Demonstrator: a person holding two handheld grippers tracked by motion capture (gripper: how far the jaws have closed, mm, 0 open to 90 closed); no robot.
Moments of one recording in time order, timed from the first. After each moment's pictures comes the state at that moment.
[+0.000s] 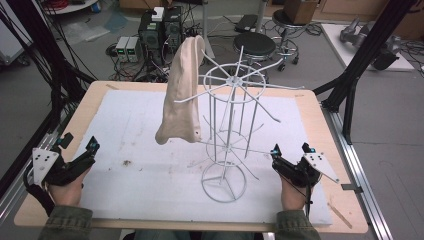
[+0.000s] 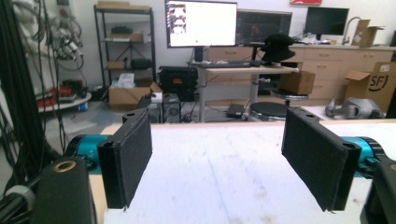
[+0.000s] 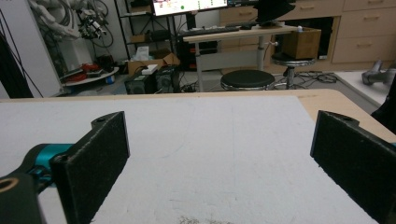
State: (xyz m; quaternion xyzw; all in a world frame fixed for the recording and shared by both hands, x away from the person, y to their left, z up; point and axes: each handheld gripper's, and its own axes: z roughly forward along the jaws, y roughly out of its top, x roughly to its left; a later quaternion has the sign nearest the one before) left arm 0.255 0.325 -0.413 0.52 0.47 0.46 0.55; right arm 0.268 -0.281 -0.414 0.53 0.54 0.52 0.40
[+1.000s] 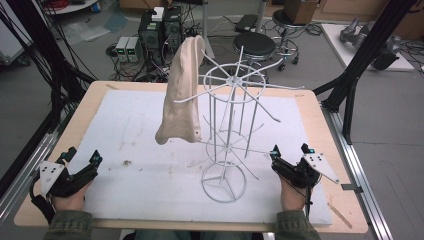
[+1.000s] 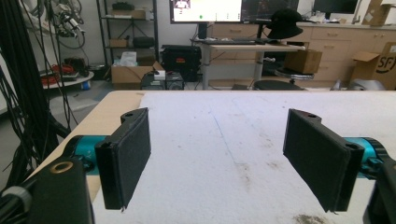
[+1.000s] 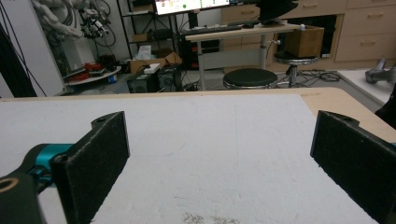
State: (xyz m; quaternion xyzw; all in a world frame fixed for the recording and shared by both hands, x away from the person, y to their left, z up) left arm 0.242 0.328 -0.445 0.54 0.48 0.45 0.53; right arm 0.266 -0.280 -0.414 0.53 0.54 0.52 0.40
